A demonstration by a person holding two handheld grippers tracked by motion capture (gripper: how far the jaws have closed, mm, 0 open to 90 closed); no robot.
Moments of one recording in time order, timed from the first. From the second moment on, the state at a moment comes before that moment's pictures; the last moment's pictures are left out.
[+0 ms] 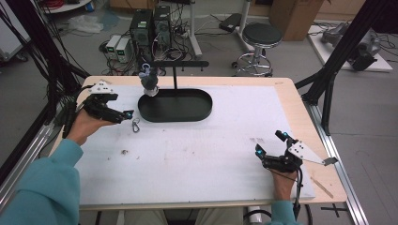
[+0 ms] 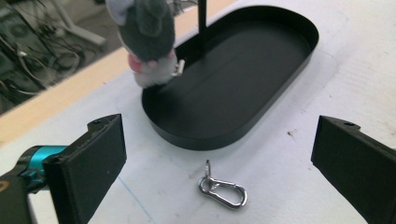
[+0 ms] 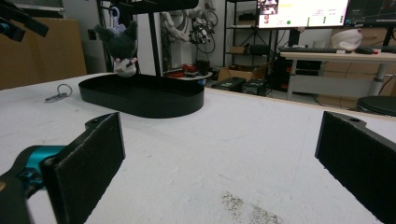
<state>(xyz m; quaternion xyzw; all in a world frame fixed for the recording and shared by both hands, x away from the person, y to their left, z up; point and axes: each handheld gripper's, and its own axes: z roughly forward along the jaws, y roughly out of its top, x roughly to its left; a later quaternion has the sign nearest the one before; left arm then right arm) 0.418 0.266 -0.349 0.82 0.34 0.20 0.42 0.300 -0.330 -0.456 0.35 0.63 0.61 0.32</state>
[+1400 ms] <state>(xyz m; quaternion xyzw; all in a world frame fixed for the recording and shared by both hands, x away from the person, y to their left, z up) 0.452 0.248 -0.401 0.87 0.35 0.15 0.30 0.300 -0.330 -0.456 0.35 0.64 0.61 0.32</state>
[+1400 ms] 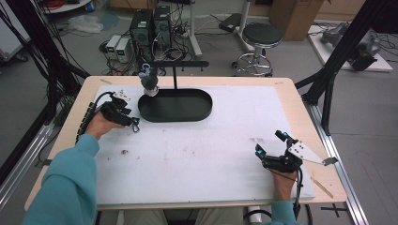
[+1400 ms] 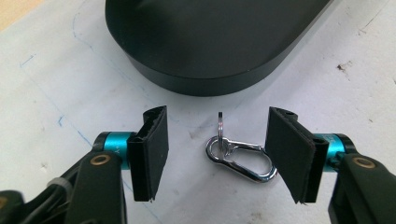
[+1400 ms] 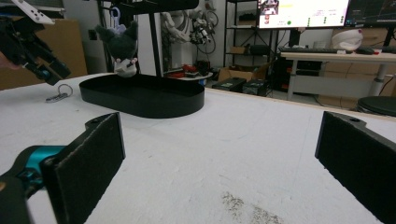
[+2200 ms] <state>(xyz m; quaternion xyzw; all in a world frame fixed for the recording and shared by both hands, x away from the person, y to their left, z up) 0.456 0.246 -0.409 0.87 0.39 0.12 0.27 0.300 -0.330 -0.456 0.35 0.64 0.61 0.32</state>
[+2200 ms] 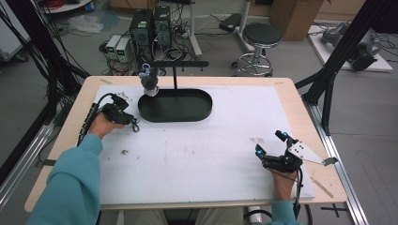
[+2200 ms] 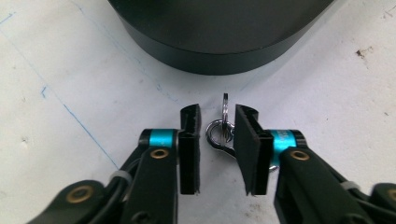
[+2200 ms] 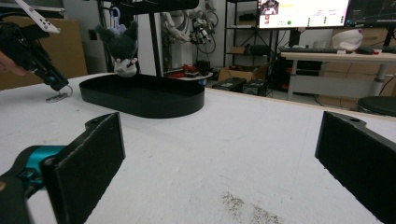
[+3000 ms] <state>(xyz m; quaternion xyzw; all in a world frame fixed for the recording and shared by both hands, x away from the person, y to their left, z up) 0.457 0.242 -0.412 0.88 0.38 0.12 0.26 0.300 -0.330 -0.456 0.35 0.63 0.61 0.32</state>
